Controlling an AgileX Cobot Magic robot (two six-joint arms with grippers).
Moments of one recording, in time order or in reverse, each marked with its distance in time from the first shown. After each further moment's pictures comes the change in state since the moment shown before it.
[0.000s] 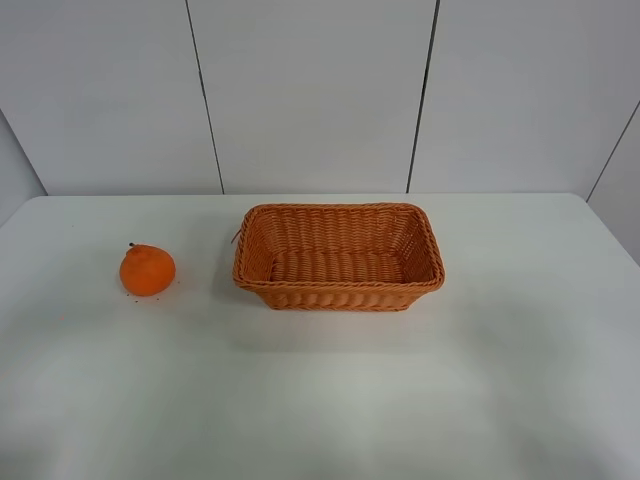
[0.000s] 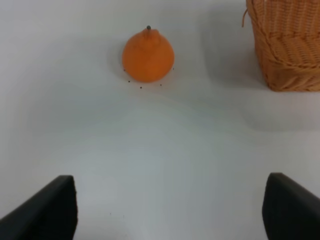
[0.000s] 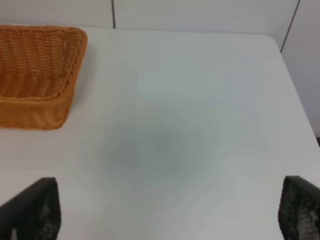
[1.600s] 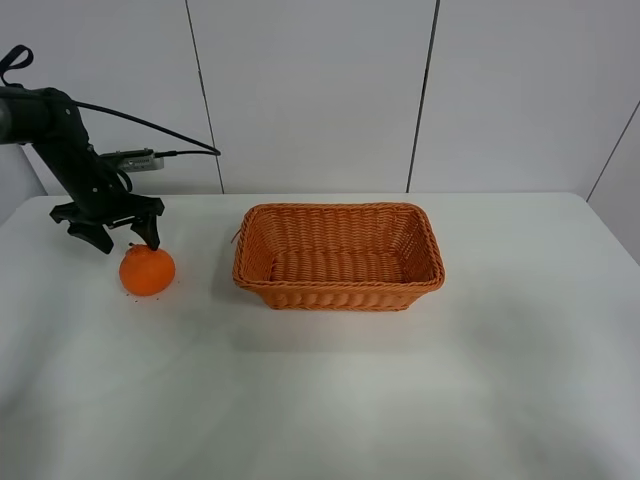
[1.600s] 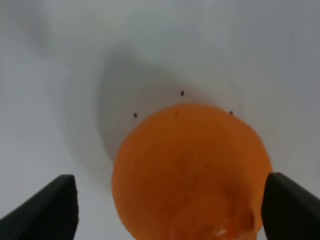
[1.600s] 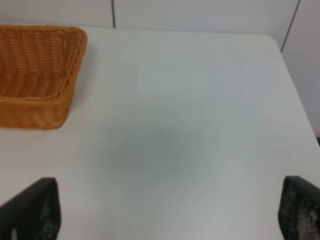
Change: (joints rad) left arm -0.002 1.884 -0.997 -0.003 -0.088 0.035; right arm 0.000 0.000 0.000 0.000 0.000 0.000
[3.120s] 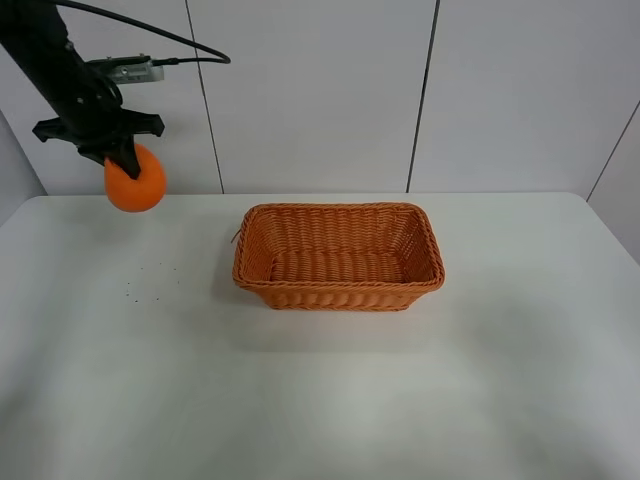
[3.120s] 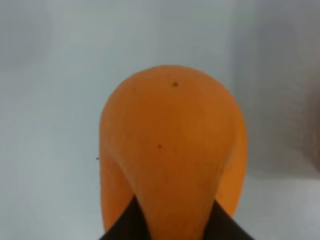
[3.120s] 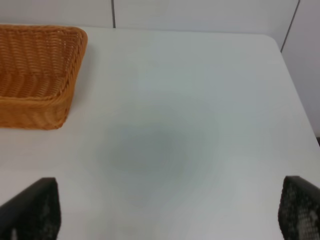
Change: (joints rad) left arm -0.113 -0.128 -0.279 0.037 0.255 -0.071; right arm 0.000 0.000 0.000 0.000 0.000 0.000
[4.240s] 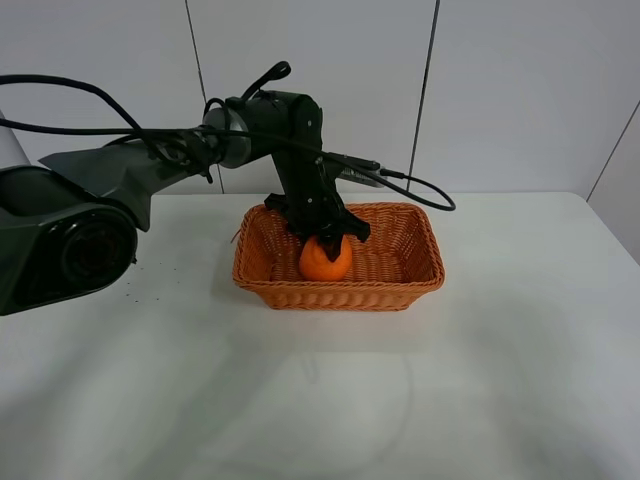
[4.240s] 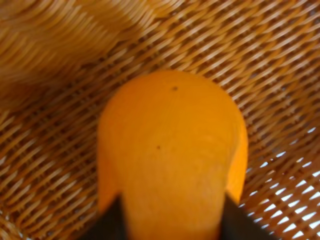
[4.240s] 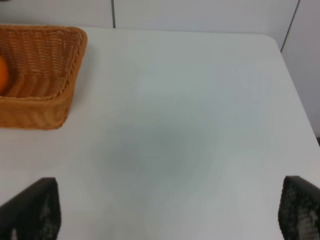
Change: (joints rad) left arm -0.509 0.396 -0.250 -0.018 -0.108 -0.016; right arm 0.000 0.000 0.000 0.000 0.000 0.000
